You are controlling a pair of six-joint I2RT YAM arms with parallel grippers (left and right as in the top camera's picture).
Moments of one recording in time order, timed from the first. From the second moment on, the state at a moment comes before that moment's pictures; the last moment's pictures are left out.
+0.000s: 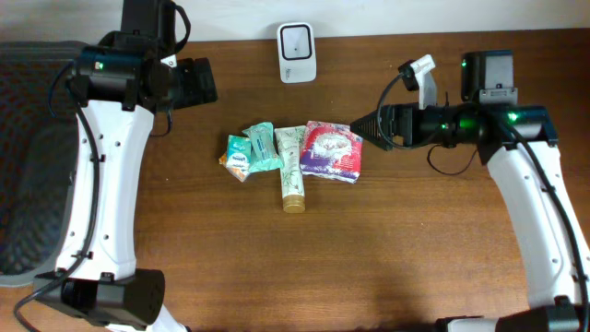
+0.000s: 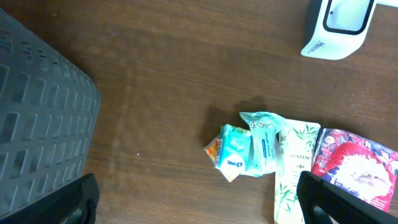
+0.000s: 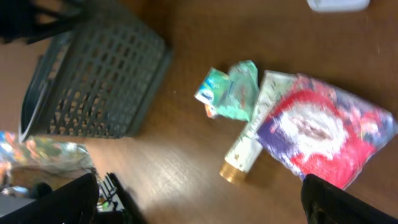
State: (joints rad) left arm -0.15 1.81 2.13 -1.36 -0.15 -0.31; right arm 0.03 1.53 1.47 -0.93 -0.87 0.04
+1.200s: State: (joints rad) left arm -0.15 1.81 2.13 -1.36 -0.15 -0.31; right arm 0.03 1.72 1.47 -1.02 -0.42 0.25
